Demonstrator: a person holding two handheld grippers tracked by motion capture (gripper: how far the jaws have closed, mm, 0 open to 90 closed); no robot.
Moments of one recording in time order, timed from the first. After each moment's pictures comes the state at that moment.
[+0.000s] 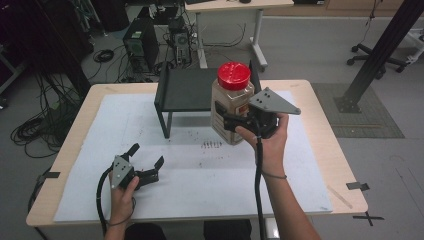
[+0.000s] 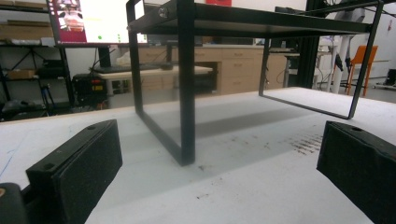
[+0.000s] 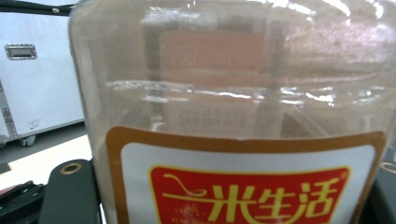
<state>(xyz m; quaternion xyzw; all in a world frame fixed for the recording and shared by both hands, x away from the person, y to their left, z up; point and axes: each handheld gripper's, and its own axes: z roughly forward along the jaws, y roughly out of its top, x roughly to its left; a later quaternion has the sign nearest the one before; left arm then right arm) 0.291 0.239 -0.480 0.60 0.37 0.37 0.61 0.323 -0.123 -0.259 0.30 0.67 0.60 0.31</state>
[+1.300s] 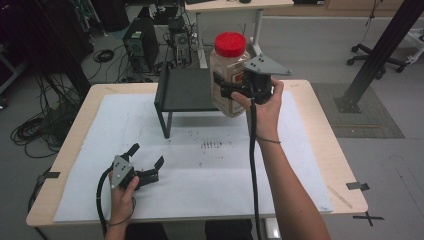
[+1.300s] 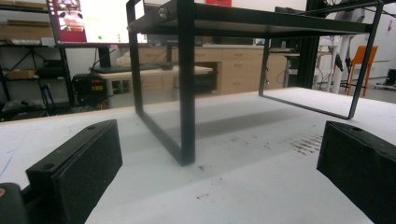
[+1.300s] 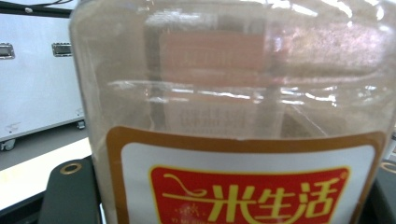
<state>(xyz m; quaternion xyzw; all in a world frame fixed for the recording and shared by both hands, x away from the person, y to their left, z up) 0.291 0.239 -0.480 0.60 0.37 0.37 0.61 0.388 -0.116 -0.229 0.30 0.67 0.59 0.32</state>
